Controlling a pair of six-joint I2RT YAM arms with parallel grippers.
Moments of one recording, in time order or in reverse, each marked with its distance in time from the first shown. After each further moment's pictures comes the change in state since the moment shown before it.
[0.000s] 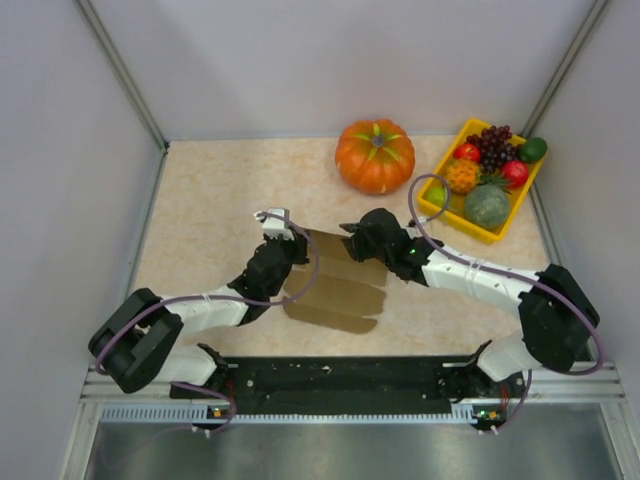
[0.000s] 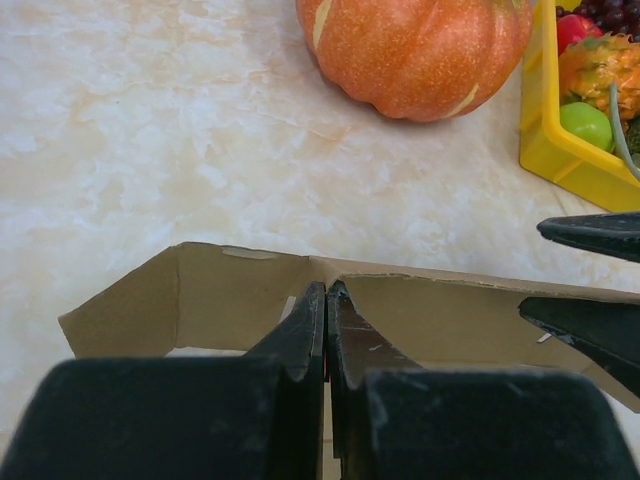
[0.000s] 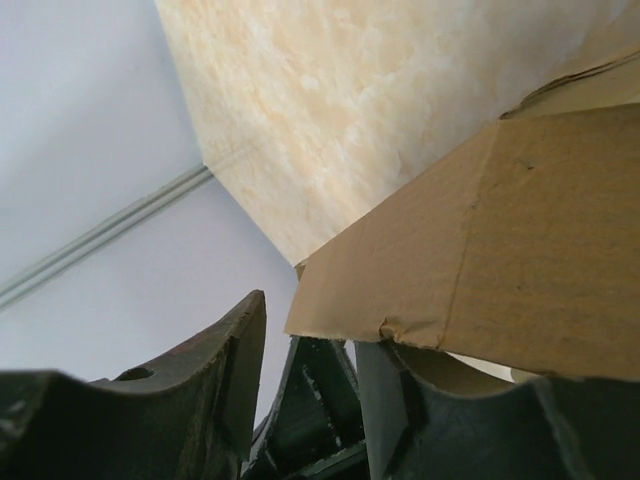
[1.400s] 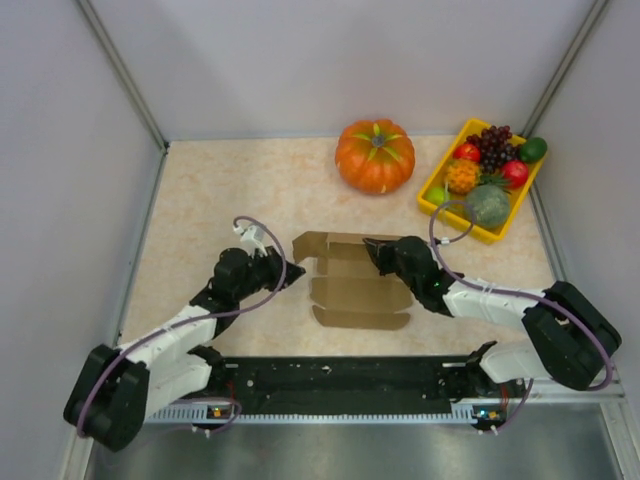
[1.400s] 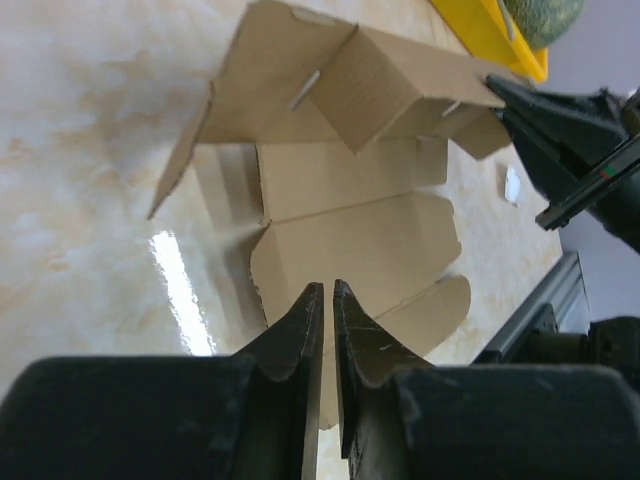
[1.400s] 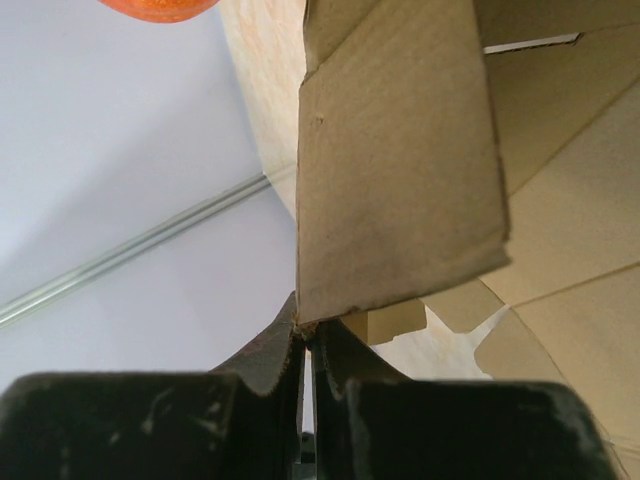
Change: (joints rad) left arm 0.266 -0.373 -0.133 -0.452 0.653 -0.336; right arm -0.094 -0.116 -0.424 0.507 -0.003 -0.060
